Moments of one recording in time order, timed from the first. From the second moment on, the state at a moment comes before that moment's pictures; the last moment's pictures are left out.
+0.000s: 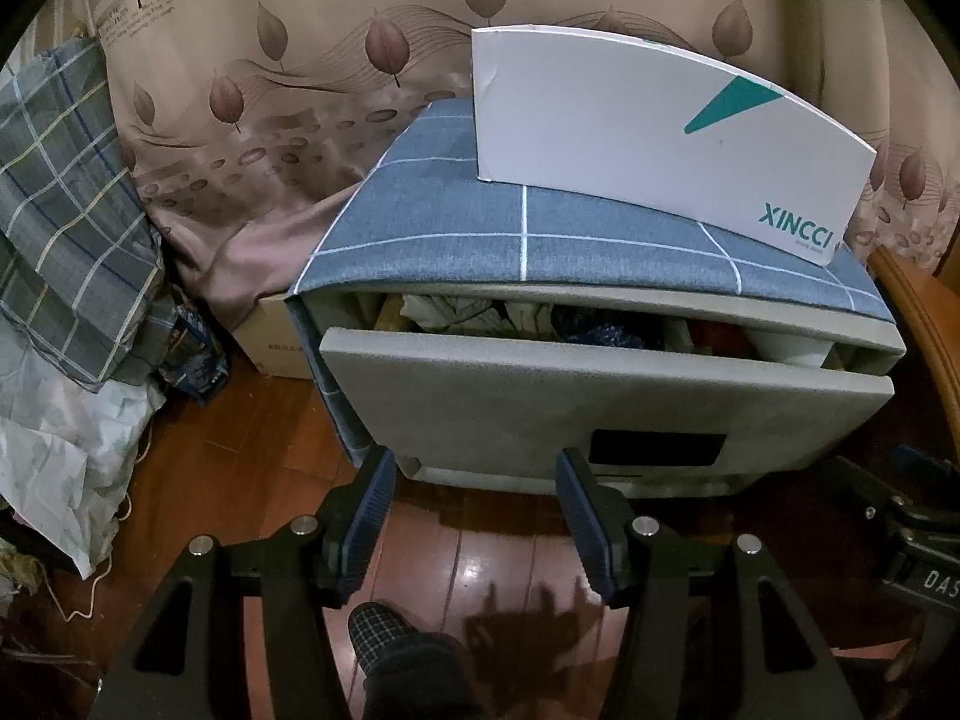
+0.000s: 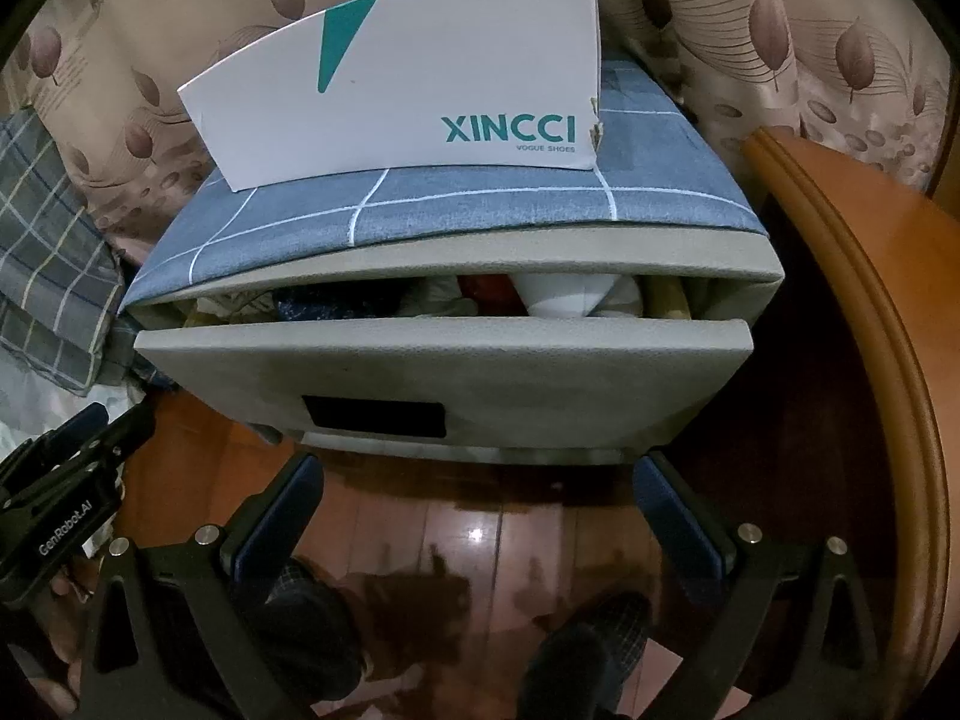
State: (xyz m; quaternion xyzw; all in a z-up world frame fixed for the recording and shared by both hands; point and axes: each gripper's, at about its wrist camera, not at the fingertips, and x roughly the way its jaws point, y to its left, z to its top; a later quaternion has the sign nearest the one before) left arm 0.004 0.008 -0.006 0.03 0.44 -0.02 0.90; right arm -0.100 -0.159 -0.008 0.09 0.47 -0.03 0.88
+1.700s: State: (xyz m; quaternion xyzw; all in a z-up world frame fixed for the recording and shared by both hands) left arm 0.005 0.009 -0.005 0.03 0.45 -0.02 0.89; right arm -0.100 -0.163 -0.006 0.10 0.47 -0.03 0.87
